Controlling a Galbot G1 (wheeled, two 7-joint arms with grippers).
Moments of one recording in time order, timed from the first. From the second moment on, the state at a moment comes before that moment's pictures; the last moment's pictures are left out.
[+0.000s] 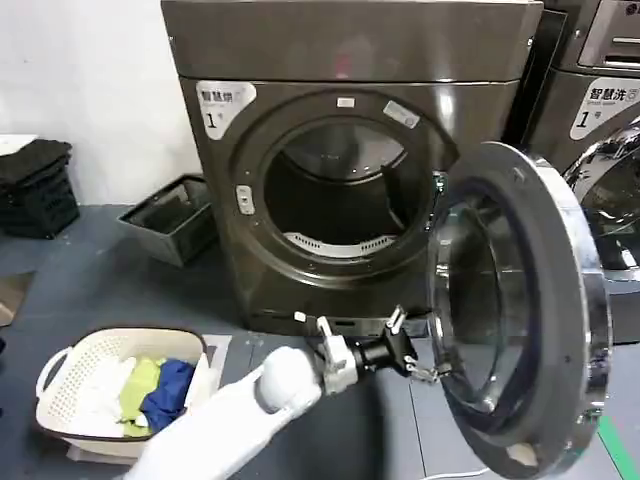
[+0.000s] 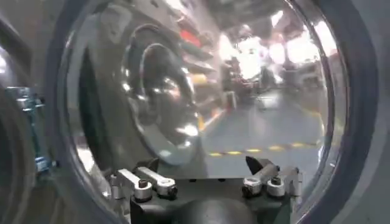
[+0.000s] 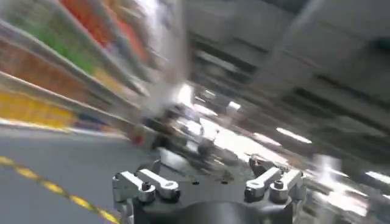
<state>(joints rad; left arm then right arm) 0.54 -1.18 0.41 -1.67 -0.42 0.03 0.37 -1.86 1.61 1.91 1.69 0.22 0.11 0.46</state>
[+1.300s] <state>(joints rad) 0.31 -1.61 0.58 -1.26 -0.37 0.03 0.34 -1.86 1.61 2.09 1.66 0.14 0.10 0.47</state>
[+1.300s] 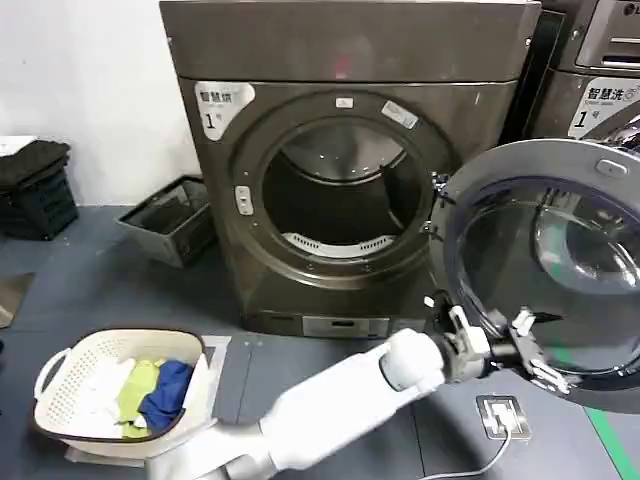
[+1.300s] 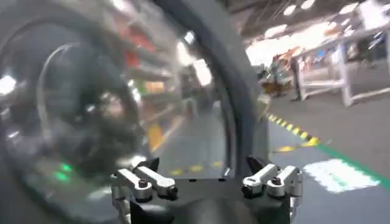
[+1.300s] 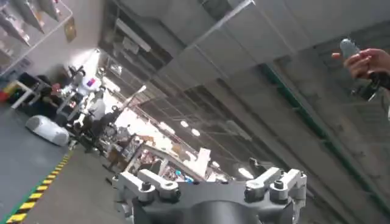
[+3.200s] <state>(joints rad) 0.60 -1.14 0.35 -1.91 -0.50 0.30 0.23 -1.84 1.61 2.03 1.73 0.17 0.10 0.42</state>
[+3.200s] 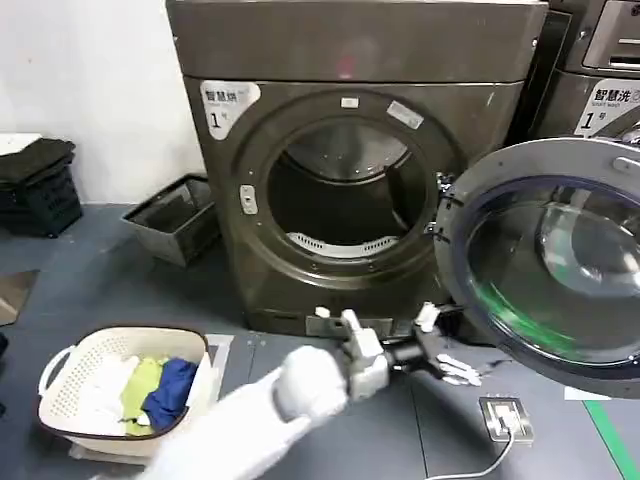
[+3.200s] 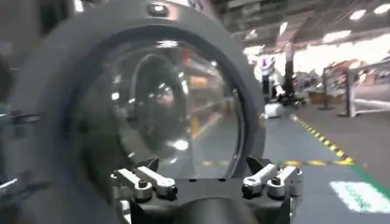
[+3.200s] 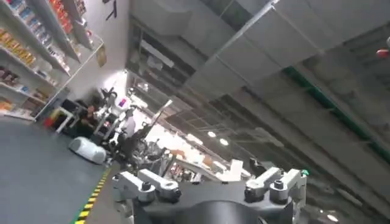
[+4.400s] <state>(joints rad) 1.09 -0.56 -0.45 -2.10 -1.44 0.74 -0.70 -1.82 1.61 1.88 1.79 0.16 0.11 0.38</state>
